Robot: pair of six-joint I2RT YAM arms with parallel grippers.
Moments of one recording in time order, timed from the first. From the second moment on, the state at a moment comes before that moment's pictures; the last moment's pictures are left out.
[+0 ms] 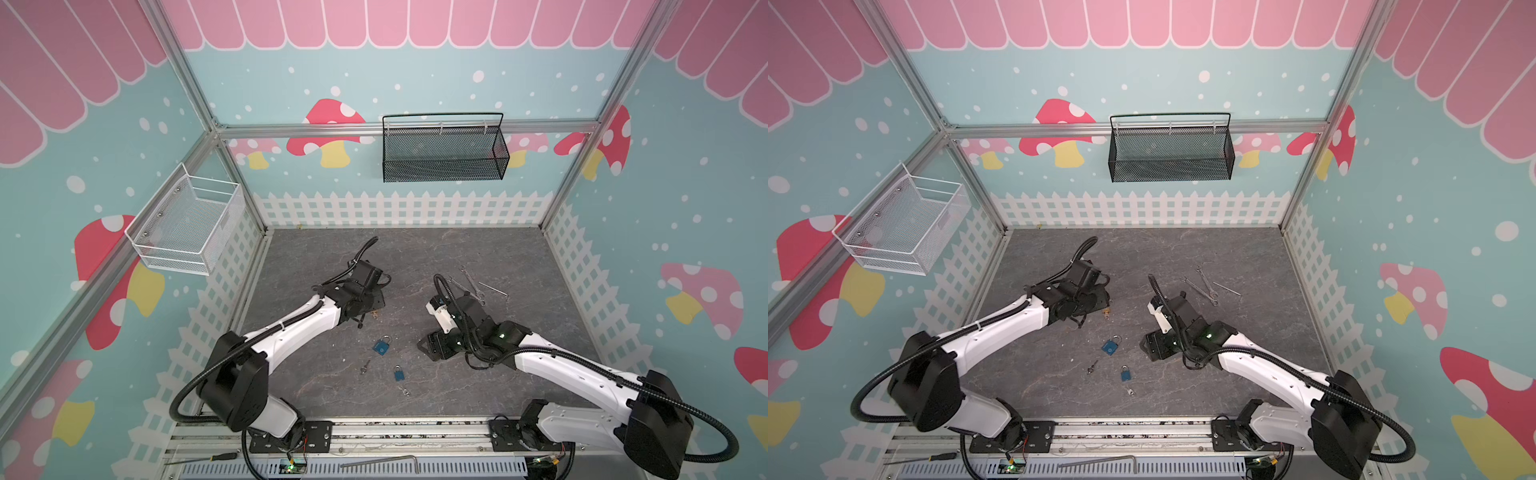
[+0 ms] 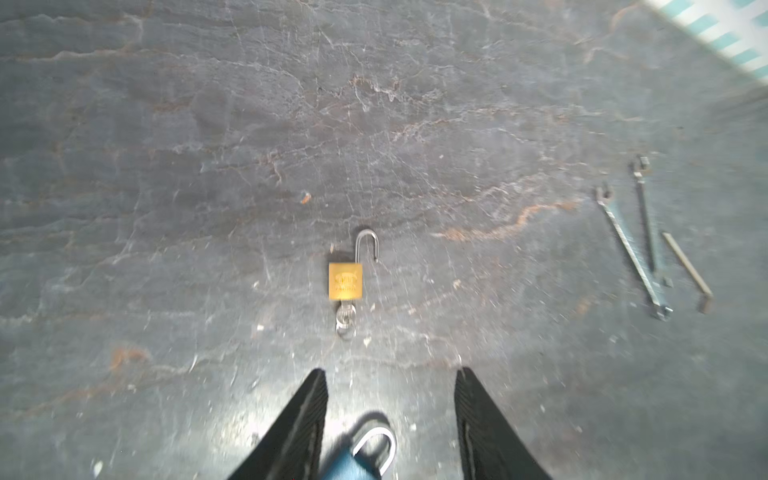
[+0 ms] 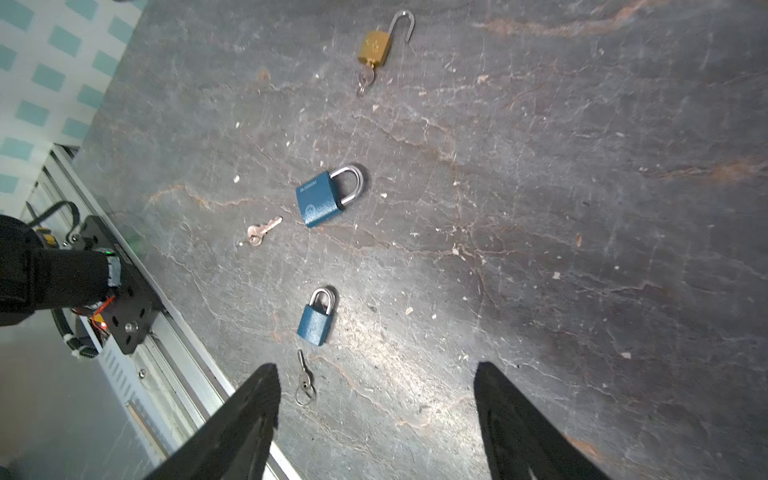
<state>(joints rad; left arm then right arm) -0.59 1.45 1.04 -0.52 -0.14 -0.83 0.81 1.20 0.76 -0.46 -0.18 0.36</state>
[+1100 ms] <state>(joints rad) -0.83 0.69 0.55 -0.50 -0.26 -1.13 1.26 1.48 0.79 -0.46 -0.03 0.33</state>
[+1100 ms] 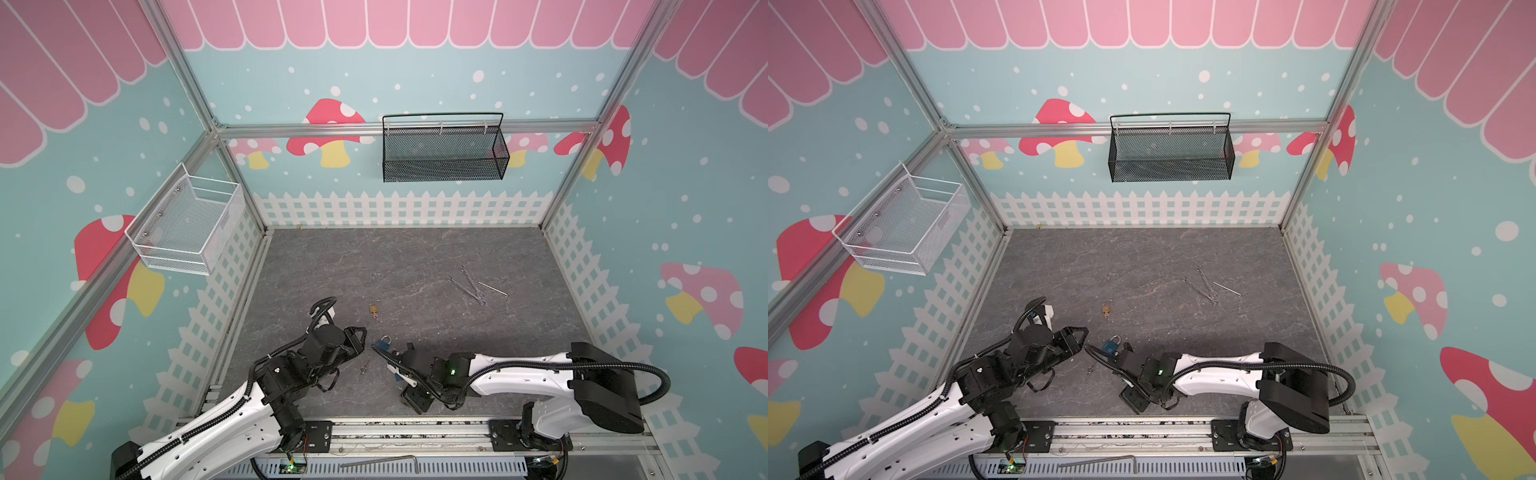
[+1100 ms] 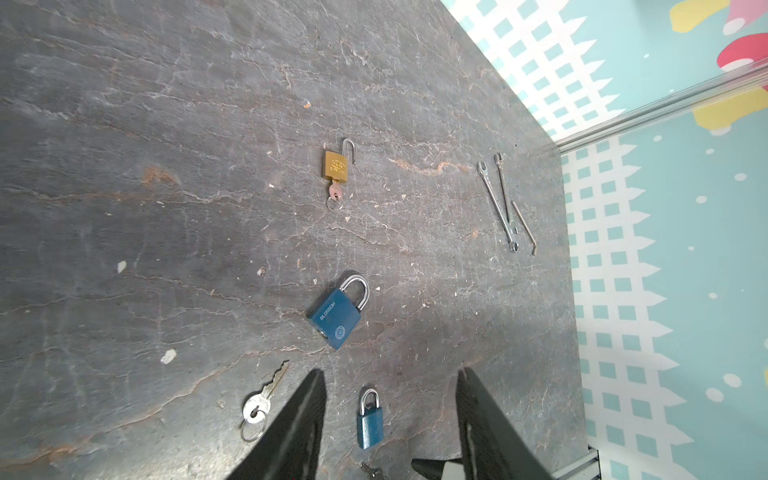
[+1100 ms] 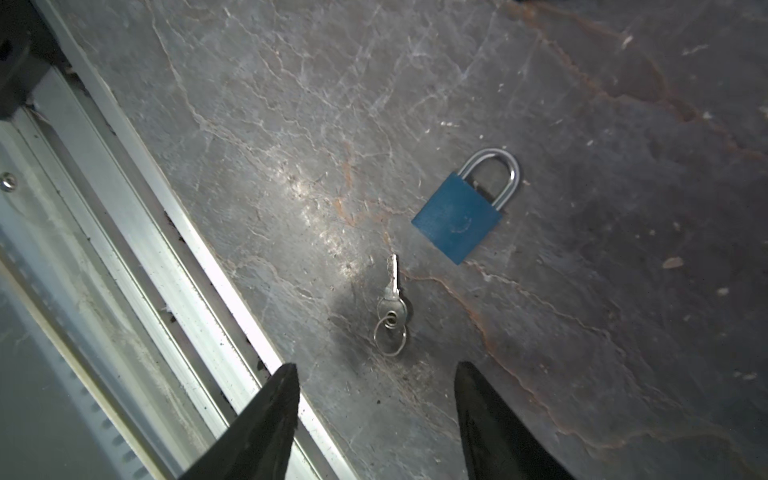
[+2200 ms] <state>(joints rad) -0.83 0.65 0.55 -0.53 -0.33 -1.17 1.28 1.57 0.79 -0.41 0.06 0.26</state>
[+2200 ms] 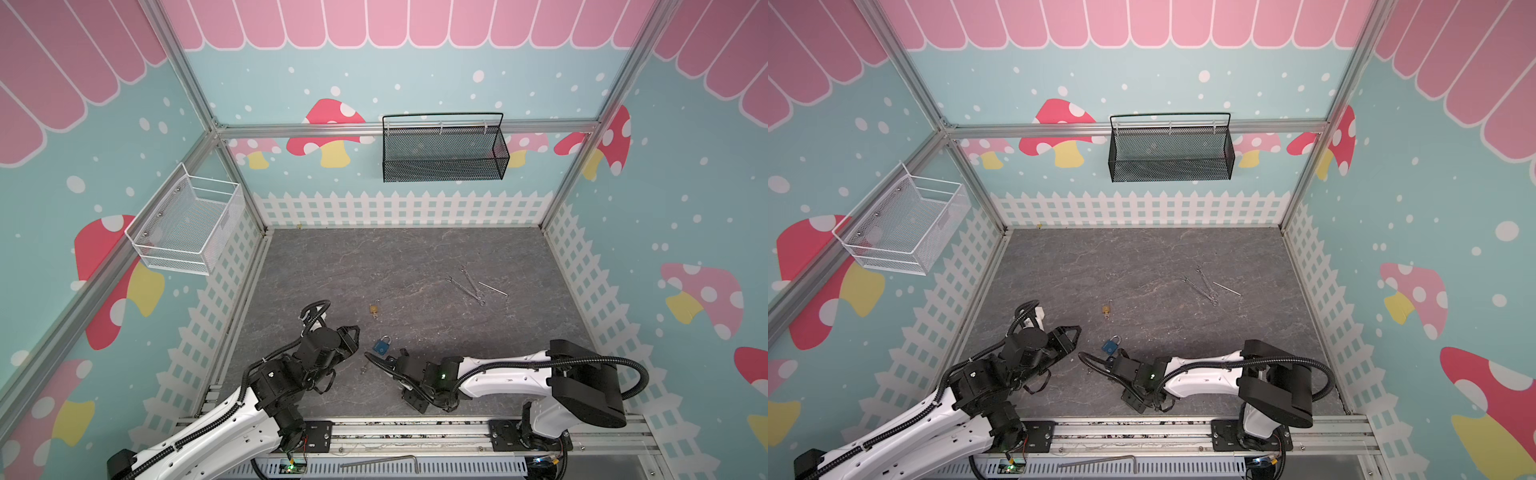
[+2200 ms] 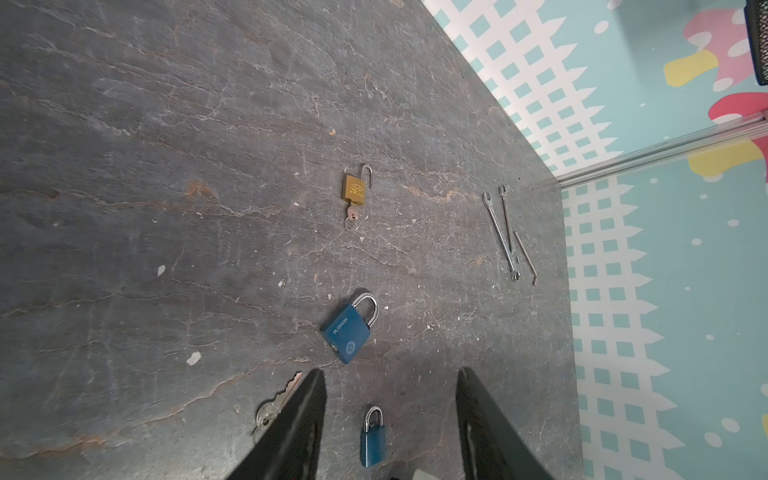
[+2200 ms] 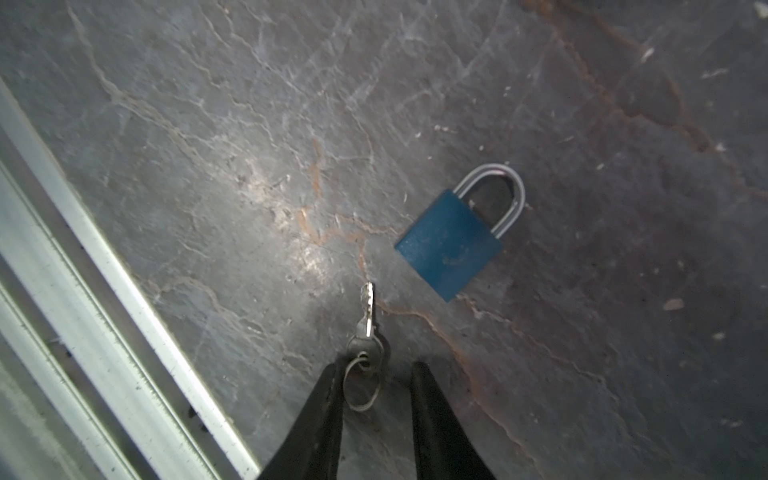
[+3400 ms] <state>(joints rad) -0.83 0.71 0.55 -0.49 -0.32 -1.20 1.28 1.52 0.76 -0.36 0.12 0.25</state>
